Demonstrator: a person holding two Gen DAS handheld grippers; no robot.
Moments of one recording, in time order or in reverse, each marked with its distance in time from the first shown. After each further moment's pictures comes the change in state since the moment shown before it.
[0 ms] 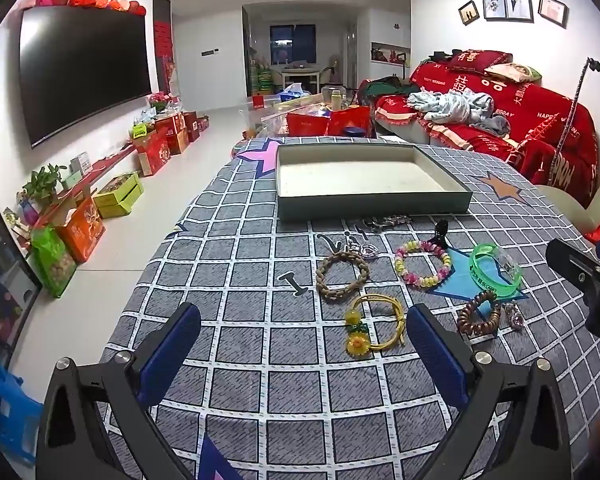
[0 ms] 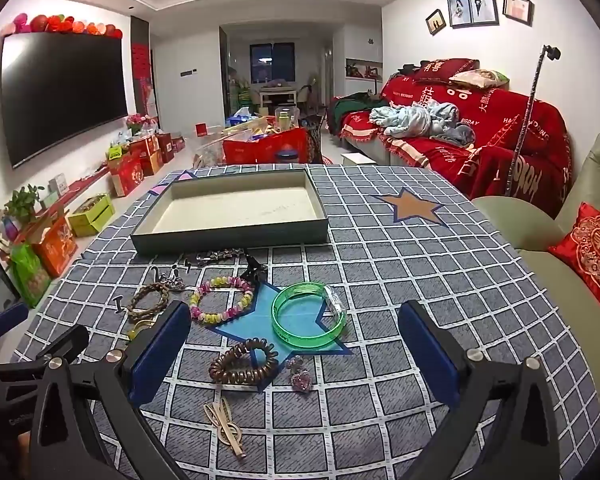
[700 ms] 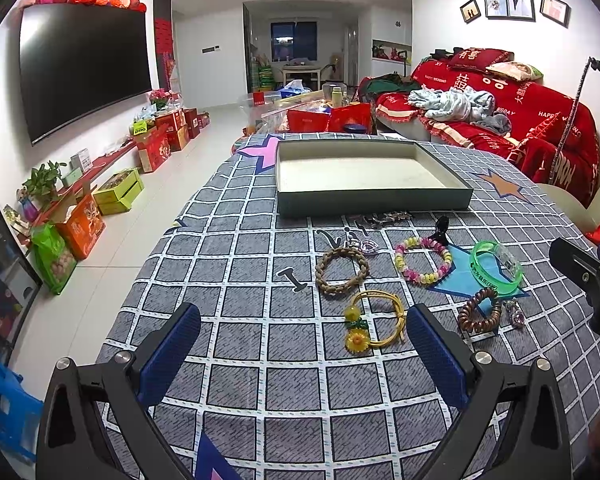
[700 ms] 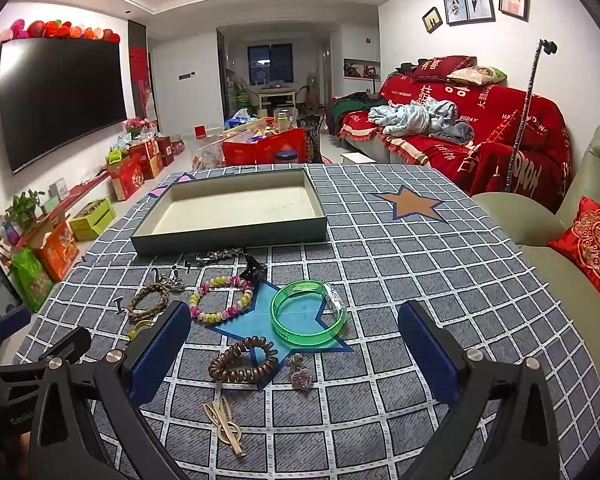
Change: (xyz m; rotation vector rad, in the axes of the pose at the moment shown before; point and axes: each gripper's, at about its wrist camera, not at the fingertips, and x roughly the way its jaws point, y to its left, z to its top) left arm 0.007 0.000 -0.006 -0.004 0.015 0.010; right arm 0.006 0.001 -0.004 0.011 -0.003 0.003
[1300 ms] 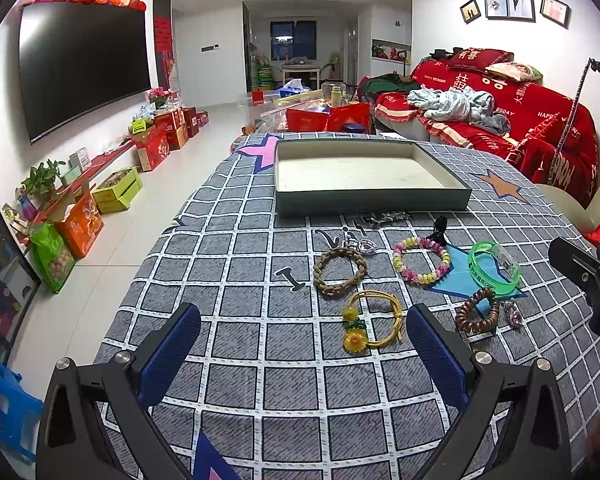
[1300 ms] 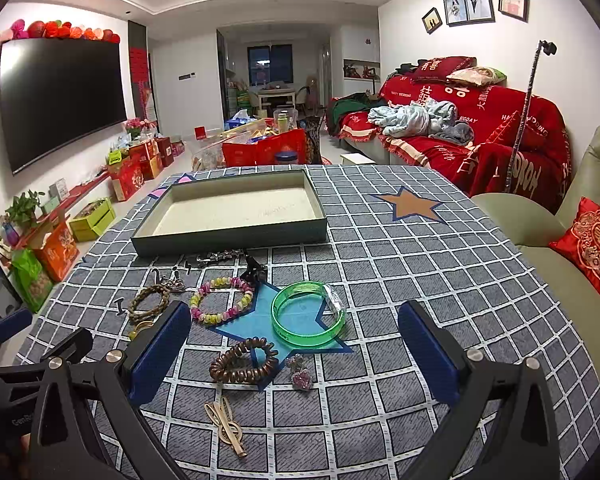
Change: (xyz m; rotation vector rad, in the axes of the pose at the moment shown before) left arm 0.003 -0.005 -0.001 0.000 0.003 -0.004; right arm 0.000 0.000 -0.001 0.003 -0.003 0.002
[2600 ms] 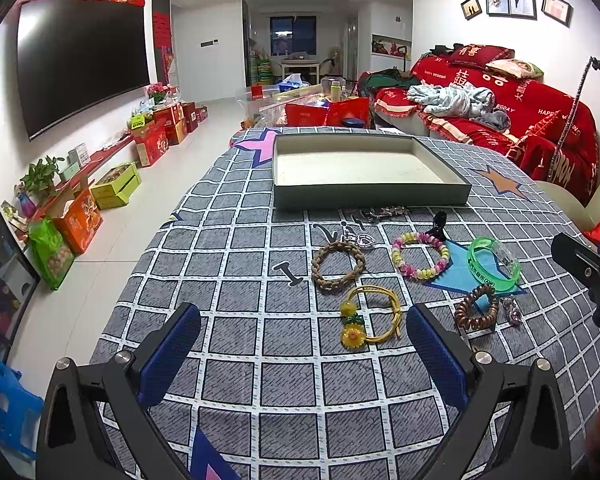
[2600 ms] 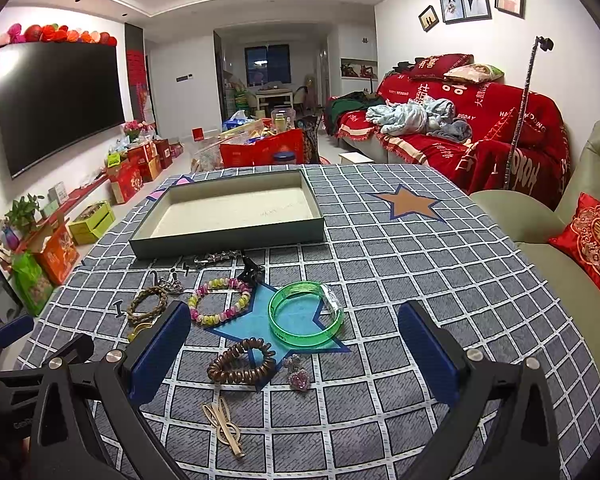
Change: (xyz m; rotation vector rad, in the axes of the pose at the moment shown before) left arm 0.003 -0.002 0.001 -0.007 0.024 -0.008; right arm -0.001 -0.002 0.002 0.008 0.000 0.001
